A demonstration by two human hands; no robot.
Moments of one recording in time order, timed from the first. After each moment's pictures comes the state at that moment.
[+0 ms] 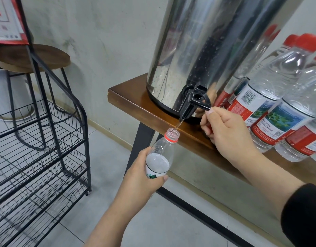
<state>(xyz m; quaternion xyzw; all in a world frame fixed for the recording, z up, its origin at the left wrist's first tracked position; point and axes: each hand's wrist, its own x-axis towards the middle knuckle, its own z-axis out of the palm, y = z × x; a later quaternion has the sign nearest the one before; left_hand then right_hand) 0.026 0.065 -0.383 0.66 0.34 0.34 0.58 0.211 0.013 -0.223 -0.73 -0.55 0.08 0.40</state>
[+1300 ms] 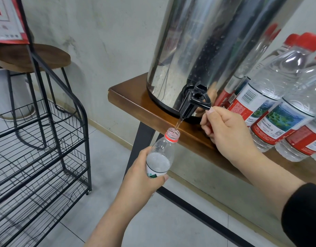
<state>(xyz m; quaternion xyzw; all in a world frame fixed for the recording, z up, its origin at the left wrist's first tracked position) 0.026 0.064 -0.379 0.66 0.34 0.34 0.57 0.210 0.013 -0.222 -0.73 -0.55 0.08 0.39</state>
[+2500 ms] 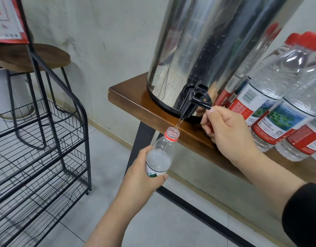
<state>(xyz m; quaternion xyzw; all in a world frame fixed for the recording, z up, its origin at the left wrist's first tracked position) 0.027 0.065 -0.383 0.67 0.36 0.33 0.56 0.212 0.015 -0.225 -0.73 -0.55 0.08 0.40</state>
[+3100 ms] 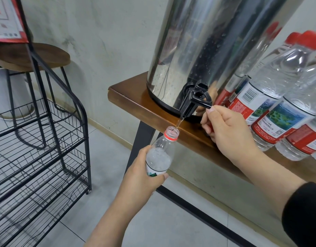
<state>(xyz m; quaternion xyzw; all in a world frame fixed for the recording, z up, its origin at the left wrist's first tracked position) 0.028 0.066 -0.387 0.67 0.36 0.33 0.55 0.213 0.015 -0.225 -0.72 -0.56 0.07 0.40</state>
